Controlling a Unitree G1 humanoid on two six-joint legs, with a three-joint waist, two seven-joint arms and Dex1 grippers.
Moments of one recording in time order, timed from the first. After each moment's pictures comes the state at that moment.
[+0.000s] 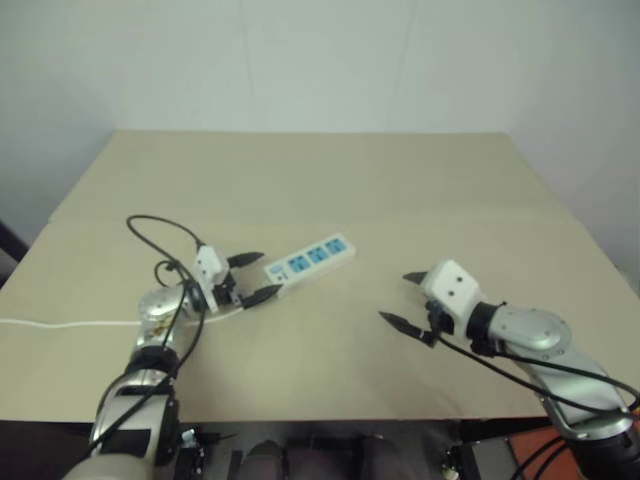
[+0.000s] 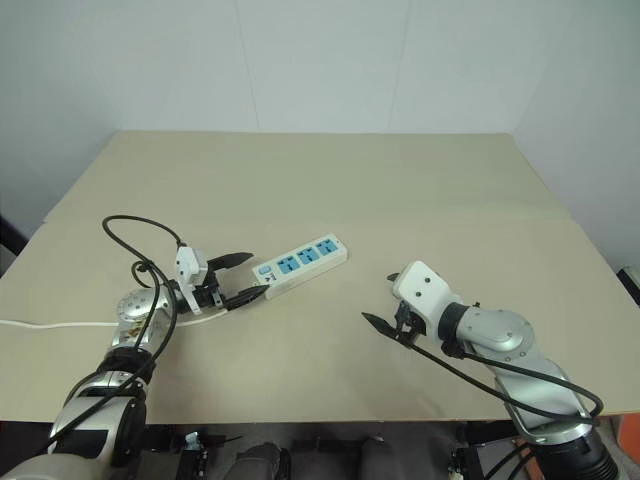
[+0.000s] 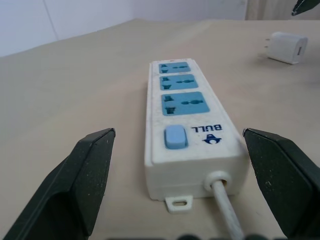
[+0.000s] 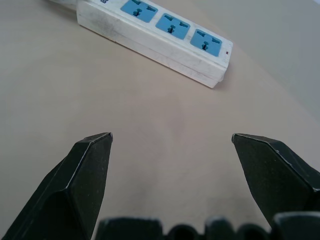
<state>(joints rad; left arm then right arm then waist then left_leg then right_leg) -0.68 0.42 0.11 0.98 -0.26 -0.46 -1.23 -0.19 -0.73 0.06 -0.52 0.20 0.57 0.67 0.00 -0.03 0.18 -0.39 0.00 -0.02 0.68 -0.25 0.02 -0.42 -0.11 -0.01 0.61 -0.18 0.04</state>
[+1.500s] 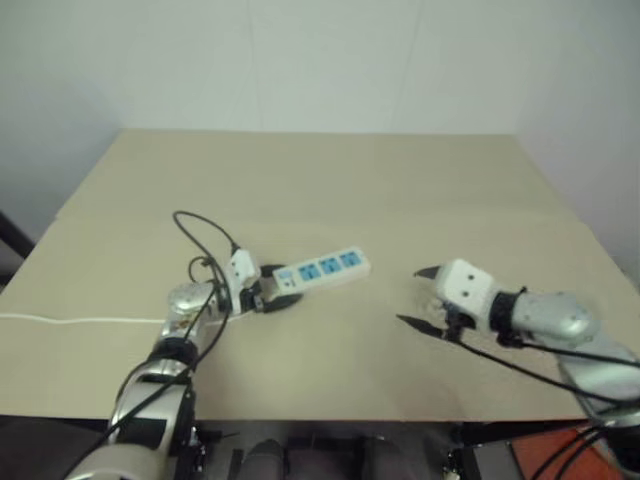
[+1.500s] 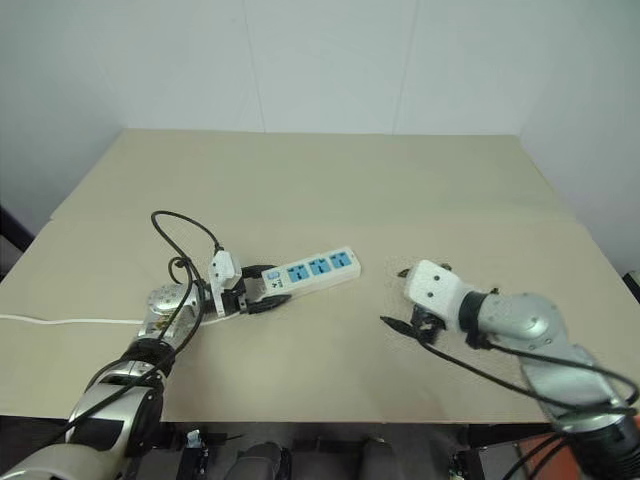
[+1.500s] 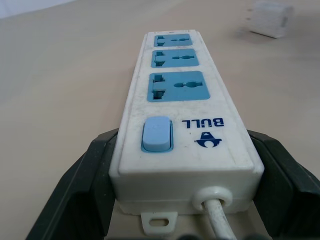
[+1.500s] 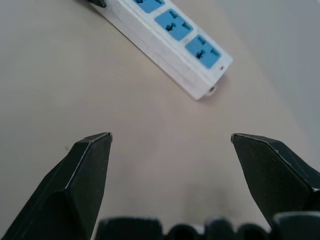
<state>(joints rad) -0.74 0.36 0.02 1.00 -0.15 -0.43 -1.27 -0.26 -0.98 0.05 -0.43 0.17 0.38 0.90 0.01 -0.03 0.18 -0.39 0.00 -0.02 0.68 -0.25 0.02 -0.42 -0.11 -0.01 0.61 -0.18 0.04</state>
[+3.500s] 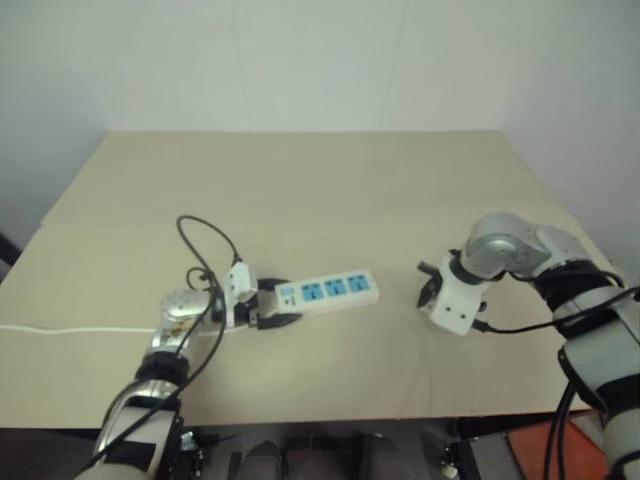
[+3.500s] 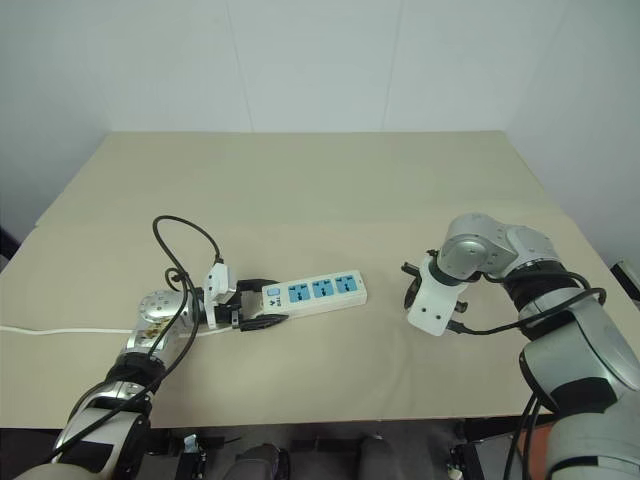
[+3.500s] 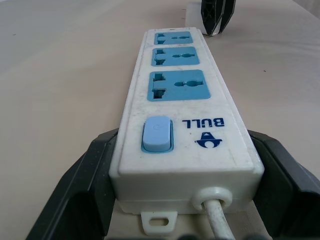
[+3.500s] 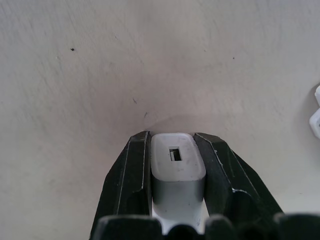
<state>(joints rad) -0.61 0.40 -0.02 0.75 -0.20 -0.32 -1.34 -1.11 -0.79 0.66 0.80 -0.51 -1.13 1.32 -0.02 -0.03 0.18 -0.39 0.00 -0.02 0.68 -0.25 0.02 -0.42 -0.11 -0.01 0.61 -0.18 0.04</state>
